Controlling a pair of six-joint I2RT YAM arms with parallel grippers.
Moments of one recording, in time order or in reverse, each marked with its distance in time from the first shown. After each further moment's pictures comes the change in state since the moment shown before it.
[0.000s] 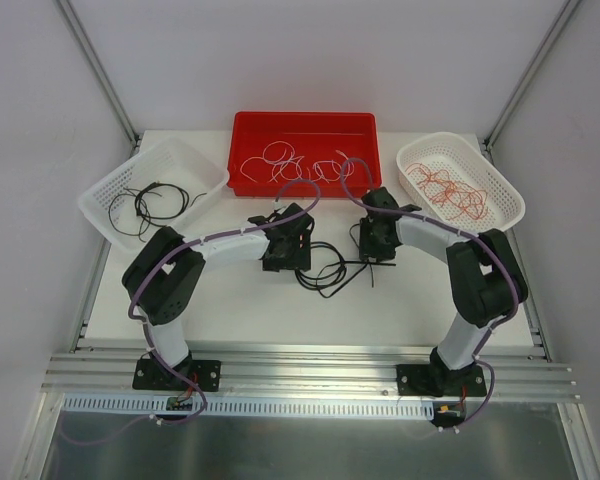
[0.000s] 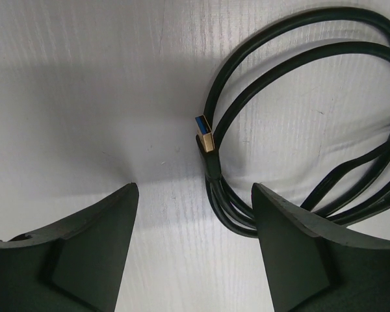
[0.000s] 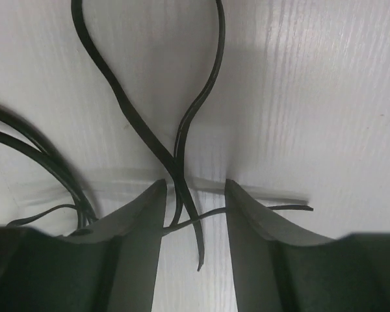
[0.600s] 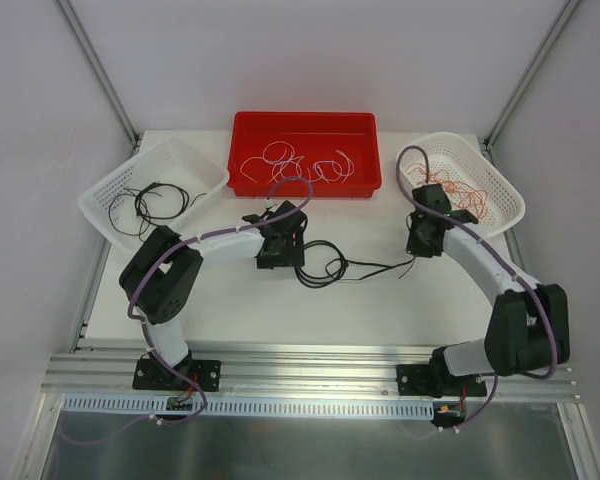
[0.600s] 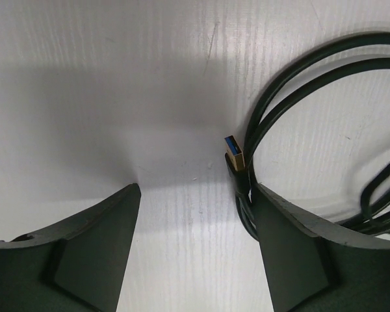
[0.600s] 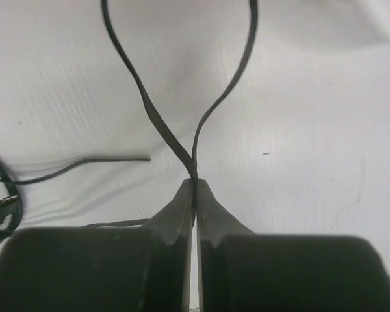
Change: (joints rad) left arm 0.047 -0.002 -0.023 0.015 -0.022 0.001; right arm -0.180 -0.288 -0.090 -0.151 0.139 -0.031
